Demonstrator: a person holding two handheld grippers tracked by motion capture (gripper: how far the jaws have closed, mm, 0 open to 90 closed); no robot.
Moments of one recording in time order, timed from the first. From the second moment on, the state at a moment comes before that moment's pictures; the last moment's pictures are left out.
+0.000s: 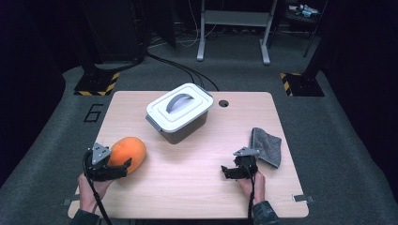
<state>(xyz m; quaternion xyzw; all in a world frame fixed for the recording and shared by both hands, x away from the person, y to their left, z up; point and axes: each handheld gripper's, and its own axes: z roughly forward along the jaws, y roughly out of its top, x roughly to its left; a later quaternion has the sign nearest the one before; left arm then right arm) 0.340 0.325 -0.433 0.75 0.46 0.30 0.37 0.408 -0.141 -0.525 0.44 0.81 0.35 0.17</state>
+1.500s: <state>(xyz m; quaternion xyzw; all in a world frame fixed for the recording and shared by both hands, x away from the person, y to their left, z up) 0.338 0.243 -0.520 0.83 0.39 0.20 0.34 0.438 -0.226 -0.483 0.55 0.74 0.30 0.24</state>
